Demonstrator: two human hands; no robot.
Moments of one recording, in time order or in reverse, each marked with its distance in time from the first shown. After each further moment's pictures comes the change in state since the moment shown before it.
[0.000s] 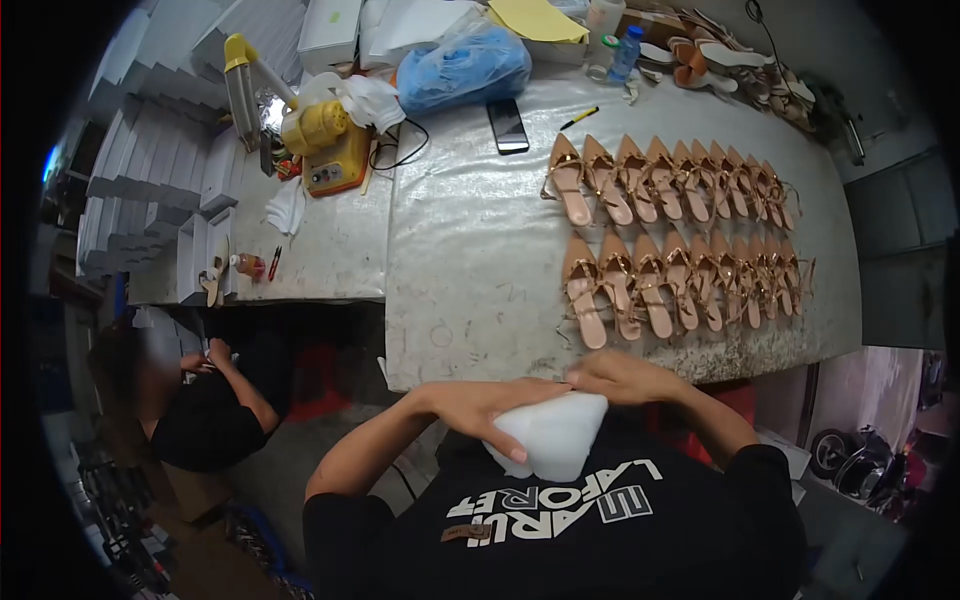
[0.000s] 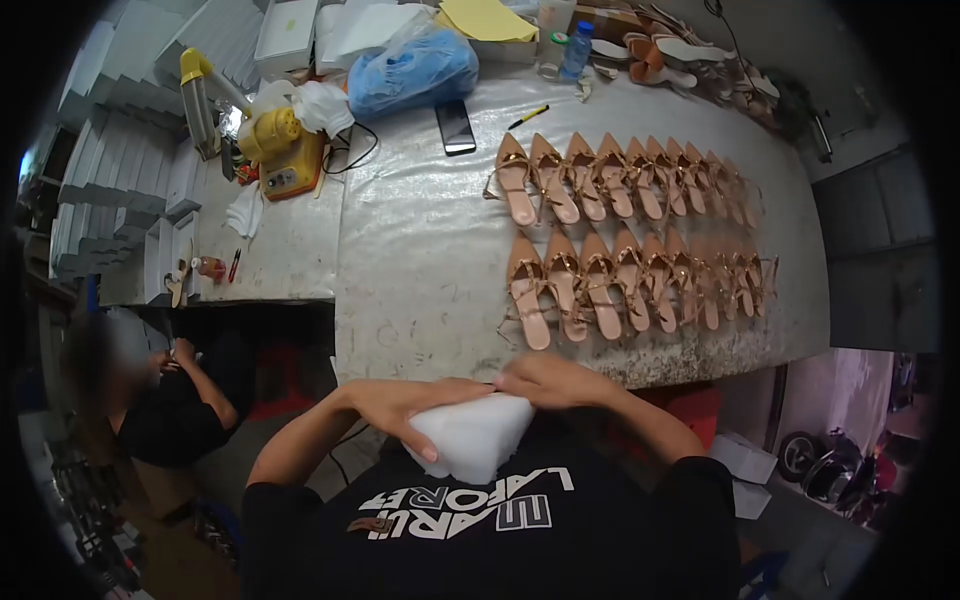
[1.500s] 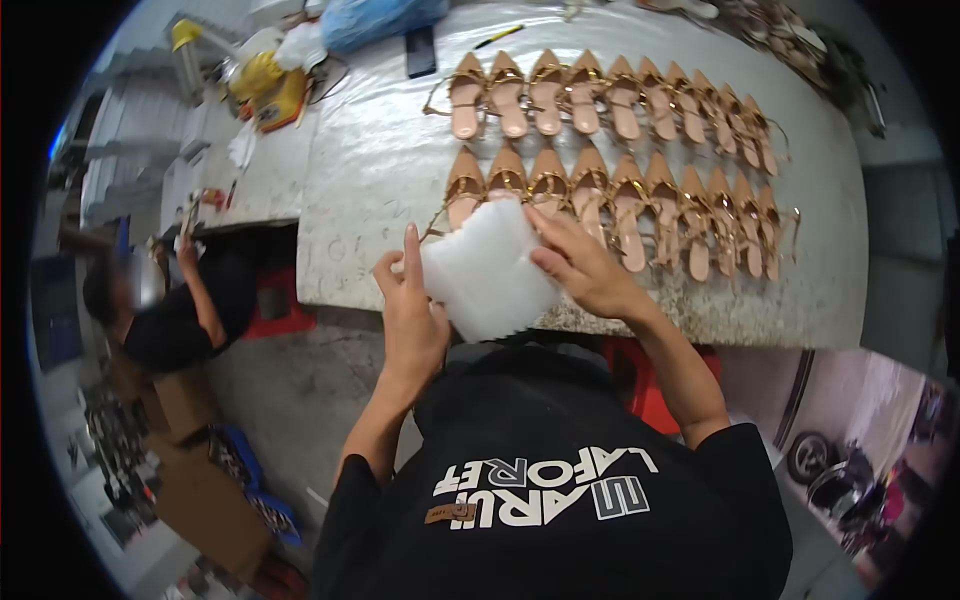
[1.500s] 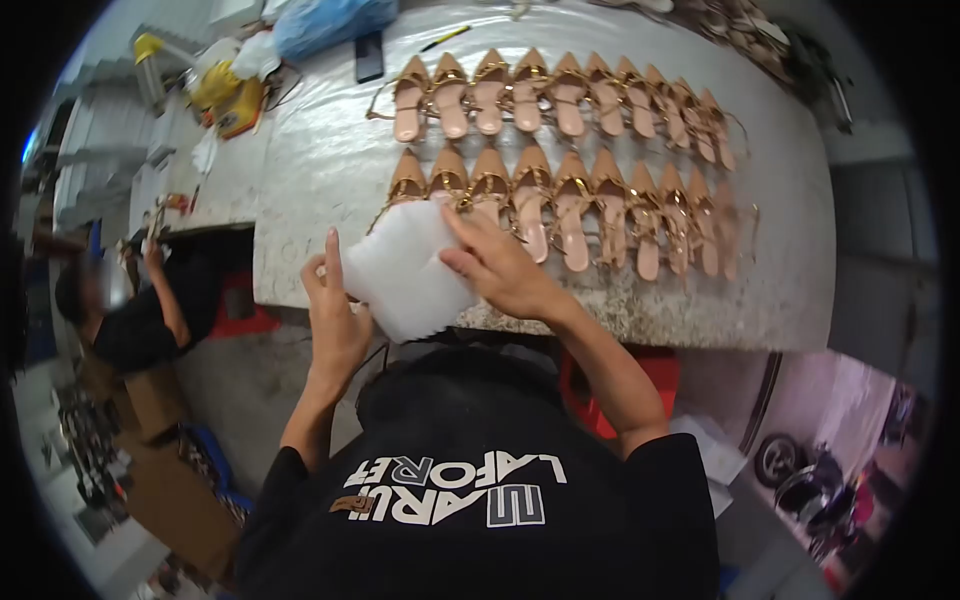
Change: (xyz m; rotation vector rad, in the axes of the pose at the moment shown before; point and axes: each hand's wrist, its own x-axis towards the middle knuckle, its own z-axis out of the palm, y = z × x) left_hand 0.237 -0.002 0.116 0.795 1.577 -0.494; right_hand -0.136 0.148 -0.048 0.044 0.636 -0.394
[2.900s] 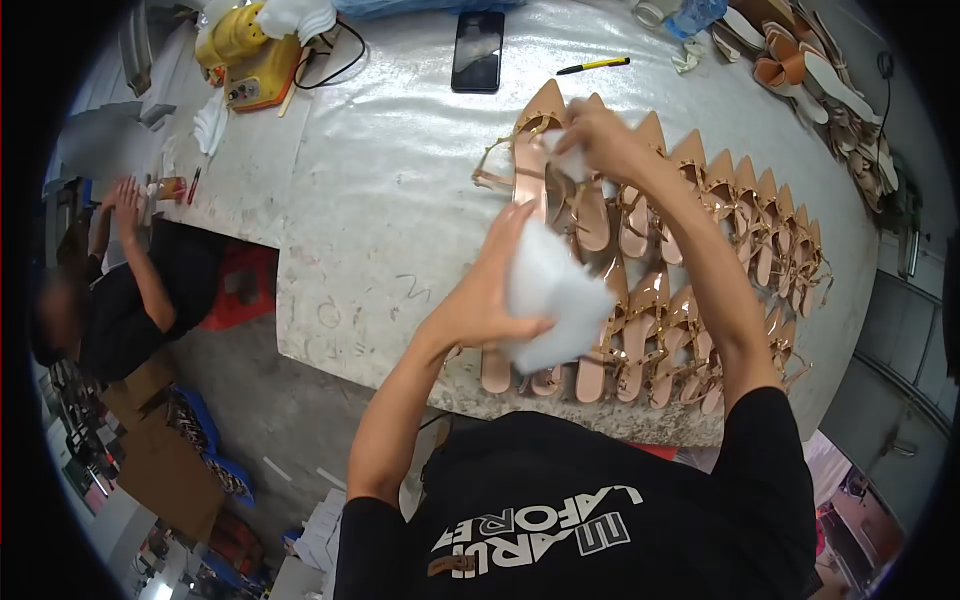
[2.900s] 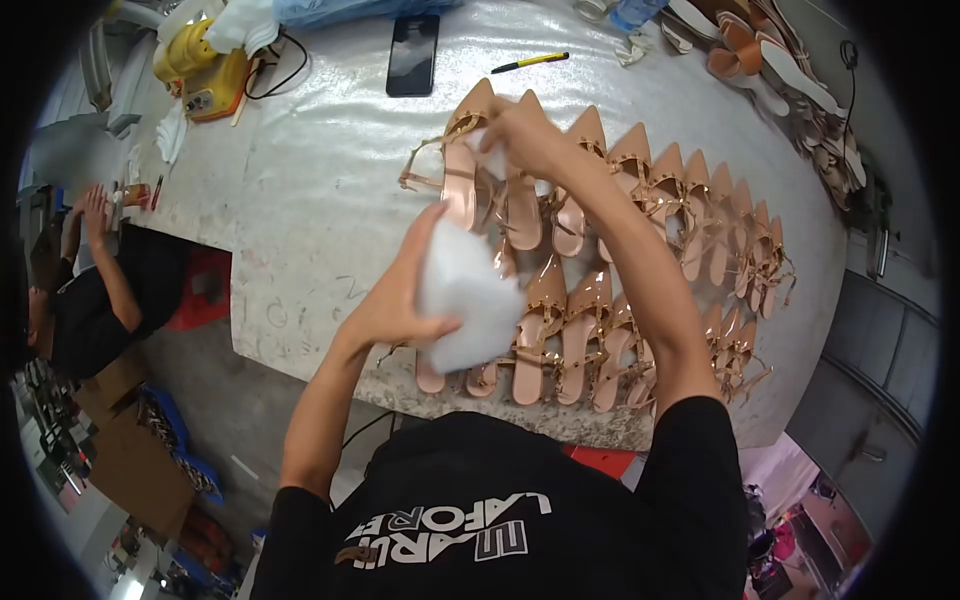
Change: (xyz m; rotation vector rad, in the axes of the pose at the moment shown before) left_hand 0.248 -0.117 0.087 -0.697 -0.469 0.059; right_hand 0.396 0.202 -0.064 -0.519 -0.240 -0.267
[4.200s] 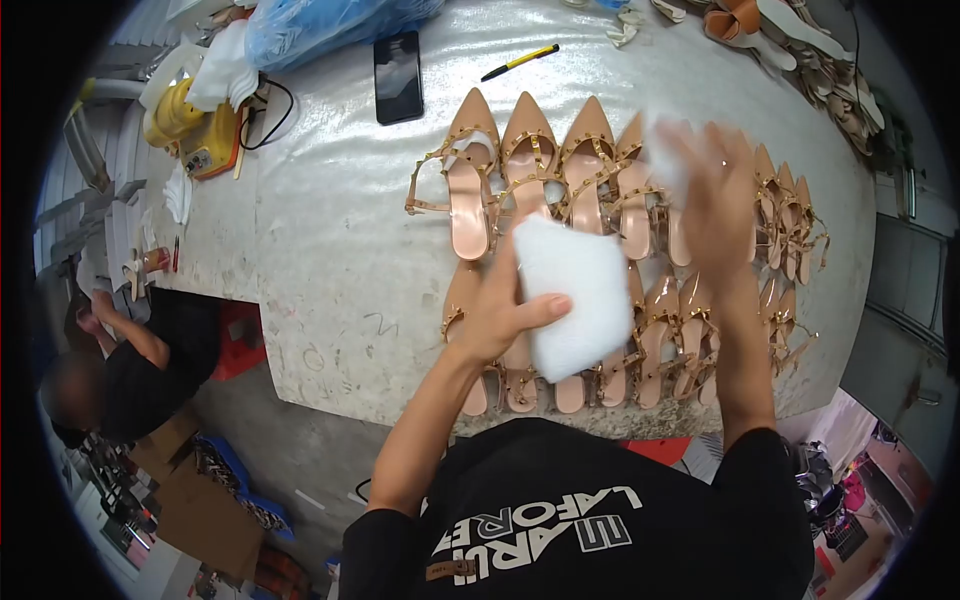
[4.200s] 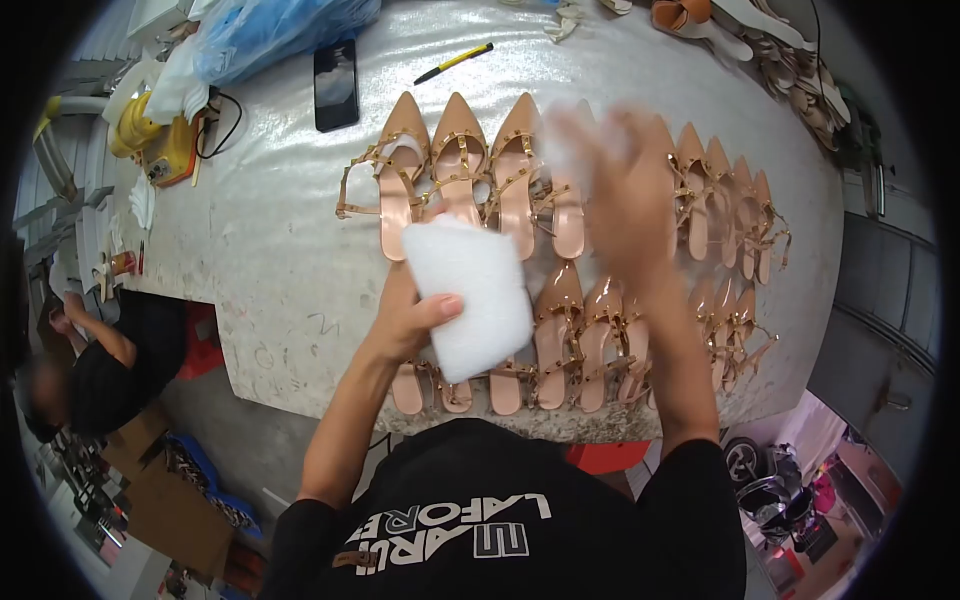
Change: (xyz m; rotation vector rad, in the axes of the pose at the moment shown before) left_hand 0.063 0.029 0.071 -0.673 0.080 -0.275; right_hand -0.149 -0.080 -0.111 -0.176 0.473 0.219
